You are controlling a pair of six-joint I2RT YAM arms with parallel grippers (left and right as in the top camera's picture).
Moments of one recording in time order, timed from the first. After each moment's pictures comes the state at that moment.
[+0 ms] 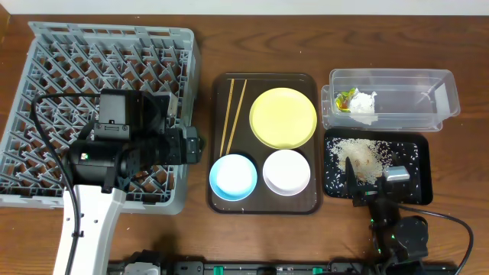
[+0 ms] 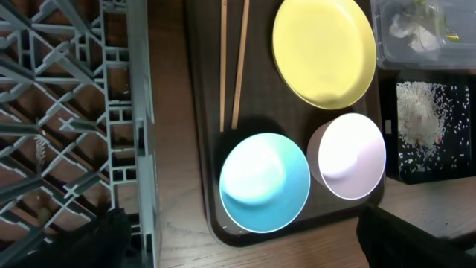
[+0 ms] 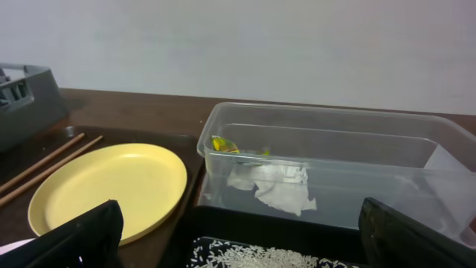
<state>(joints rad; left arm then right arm) -0.09 1.15 1.21 -1.13 0.33 -0.14 0.19 0.01 0.01 -0.06 0.08 0.01</state>
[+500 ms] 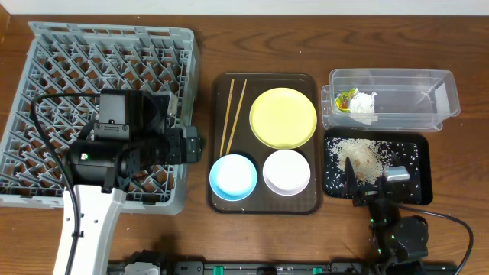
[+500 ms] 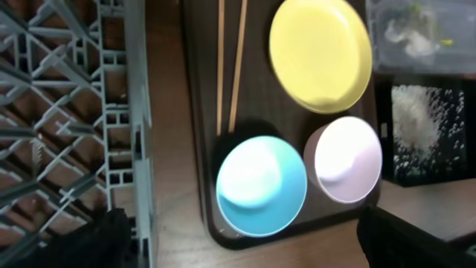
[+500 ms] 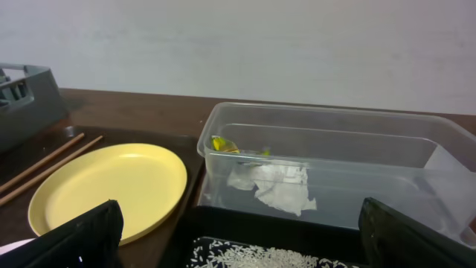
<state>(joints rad) -0.09 1.15 1.21 -1.12 0.34 -0.15 0.19 0.01 0.01 -0.06 0.08 0.01</state>
